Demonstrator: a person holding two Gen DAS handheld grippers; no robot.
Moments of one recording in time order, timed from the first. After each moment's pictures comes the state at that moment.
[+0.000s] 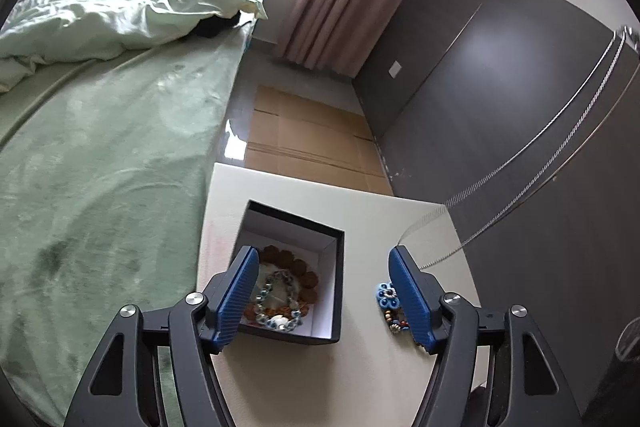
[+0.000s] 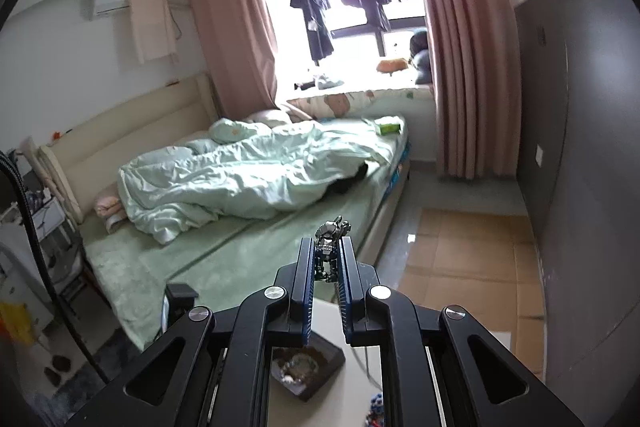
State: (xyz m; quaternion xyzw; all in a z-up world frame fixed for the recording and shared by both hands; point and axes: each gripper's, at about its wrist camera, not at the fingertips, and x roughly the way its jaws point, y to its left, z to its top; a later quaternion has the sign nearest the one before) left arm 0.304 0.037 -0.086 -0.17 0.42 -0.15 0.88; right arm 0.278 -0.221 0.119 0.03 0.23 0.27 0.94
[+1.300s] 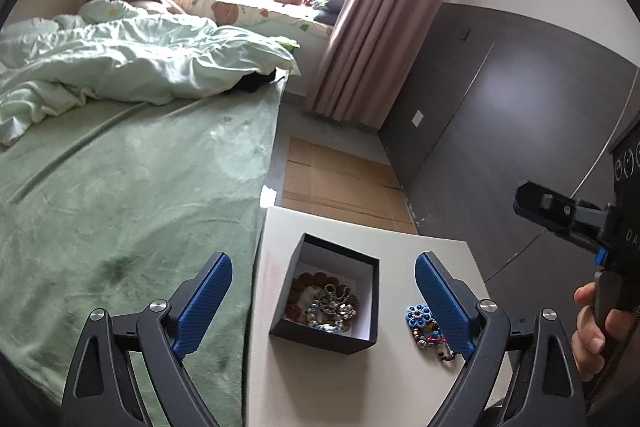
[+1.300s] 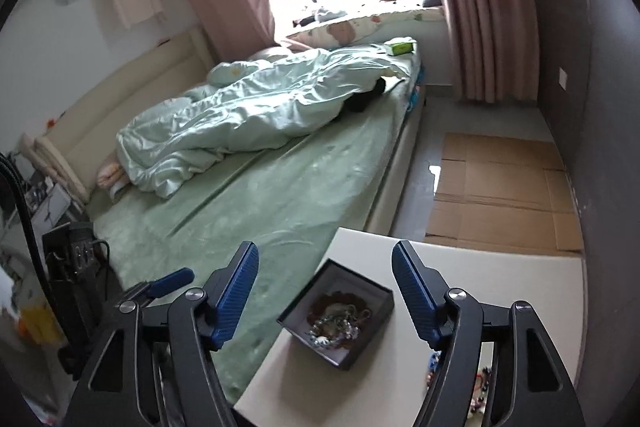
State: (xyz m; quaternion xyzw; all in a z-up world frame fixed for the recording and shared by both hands) left arm 0.255 0.068 -0.062 -0.16 0.33 -0.09 0.93; right arm 0.303 -0.182 -0.005 0.07 0.36 0.27 0.89
